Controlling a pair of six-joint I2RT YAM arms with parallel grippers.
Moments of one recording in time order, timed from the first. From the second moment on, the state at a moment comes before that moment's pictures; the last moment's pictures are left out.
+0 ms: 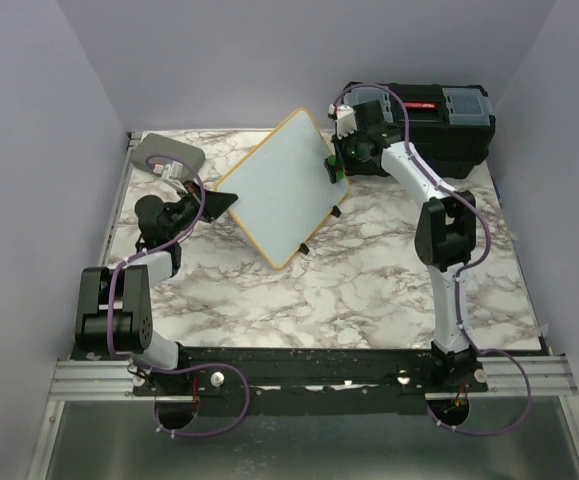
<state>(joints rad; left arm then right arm) 0.04 1.50 0.59 1.00 0.83 -0.80 0.33 2.30 2.12 -0.60 -0.23 -0.17</state>
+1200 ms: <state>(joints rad) 0.04 1.50 0.59 1.00 0.83 -0.80 0.37 2.24 2.08 -0.38 -0.14 -0.07</state>
